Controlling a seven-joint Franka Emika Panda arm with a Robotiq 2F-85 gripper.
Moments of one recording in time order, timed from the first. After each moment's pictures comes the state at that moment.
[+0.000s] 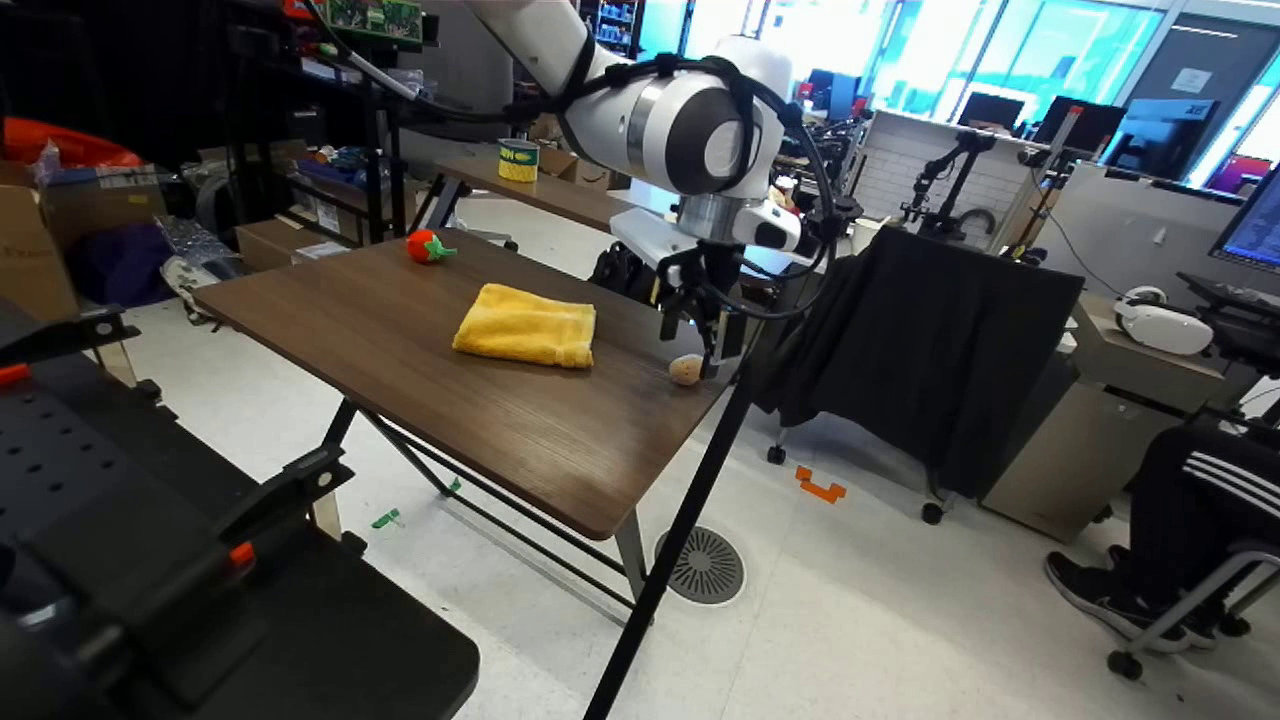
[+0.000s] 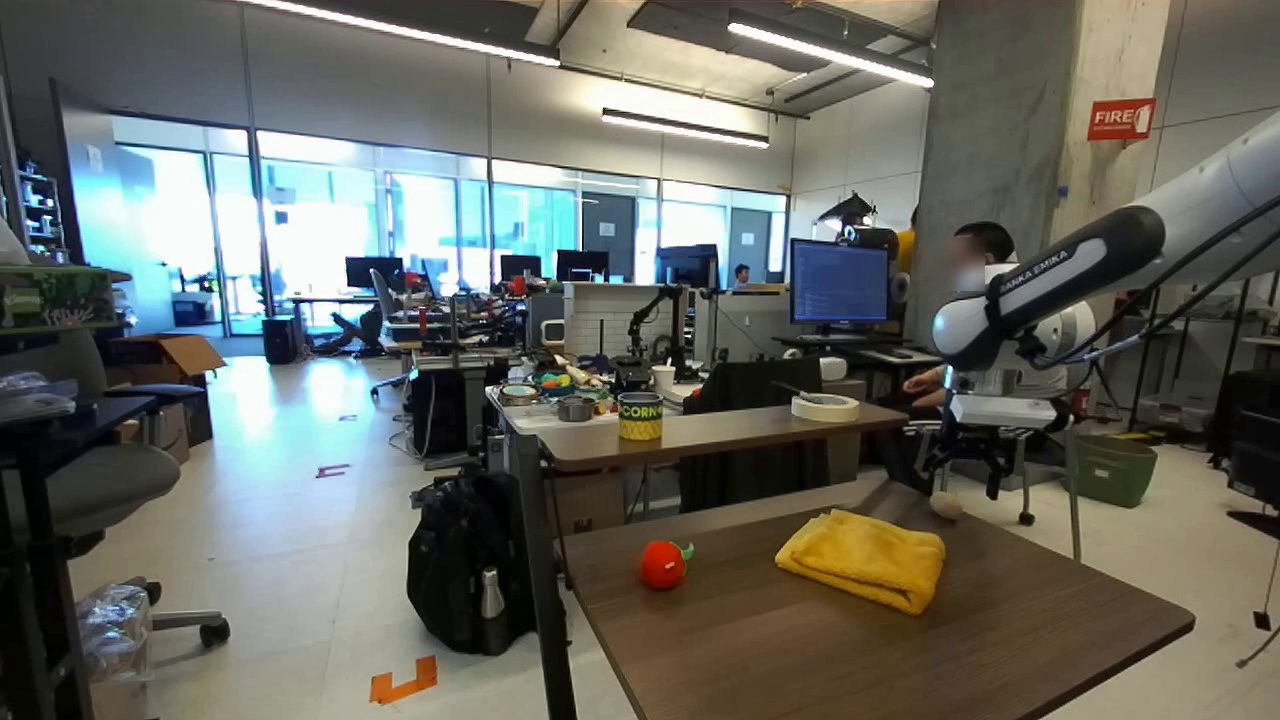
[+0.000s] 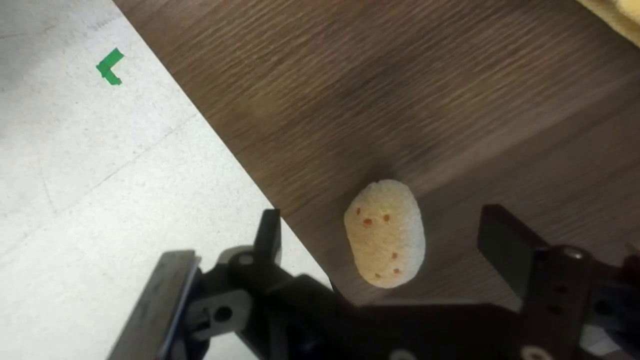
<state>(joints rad) -0.21 1.34 -0.11 -0.78 0.08 2.18 0.26</state>
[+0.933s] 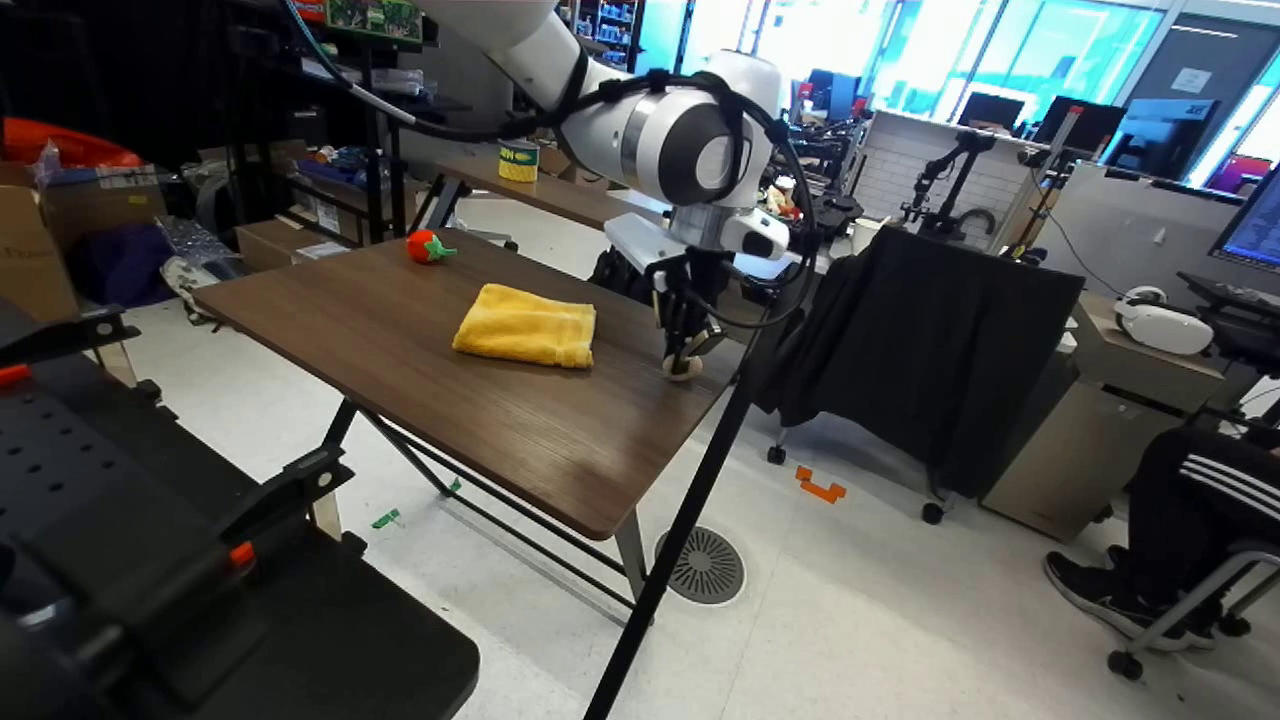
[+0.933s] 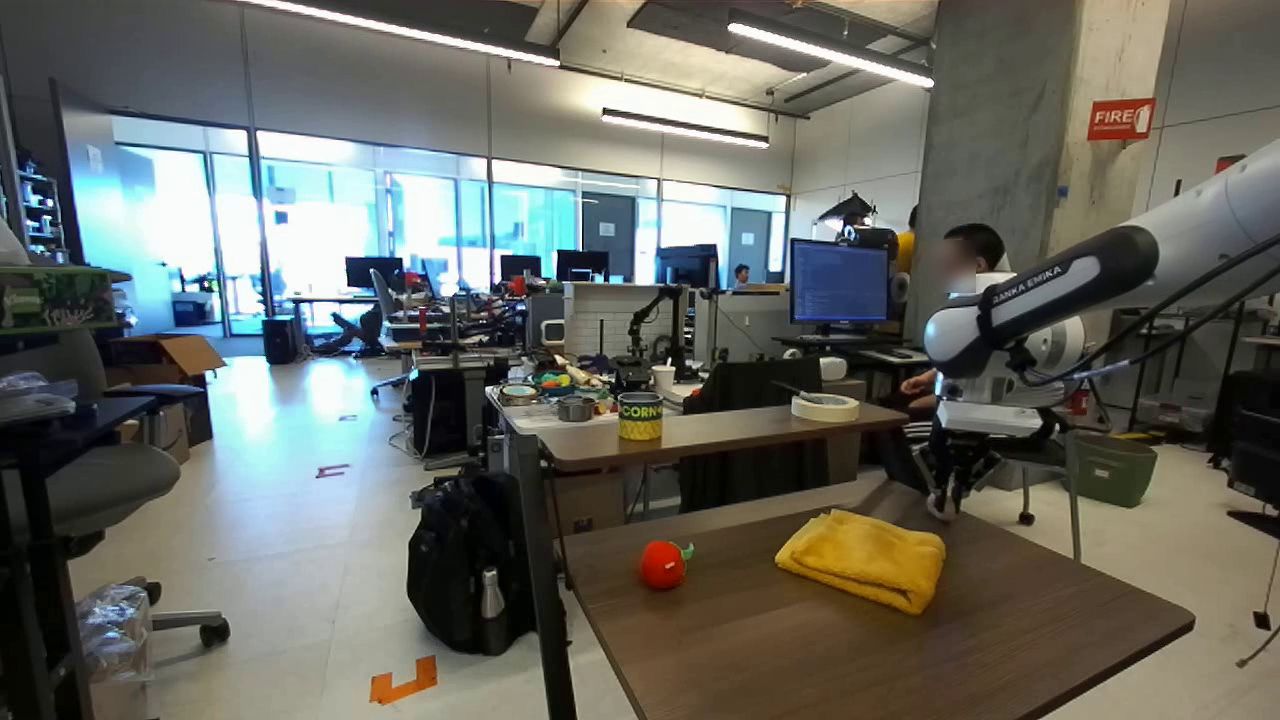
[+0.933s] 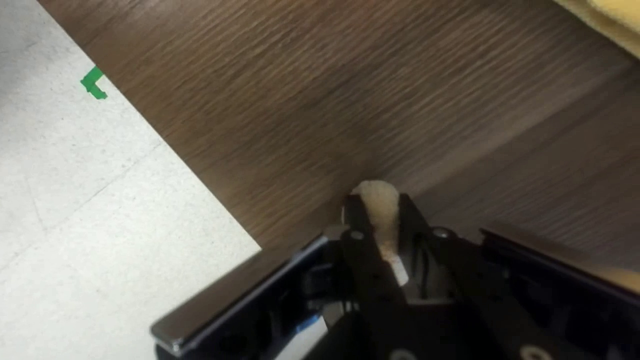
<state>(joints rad) -0.21 1.43 -0.09 -0.65 0.08 2.13 0.31</state>
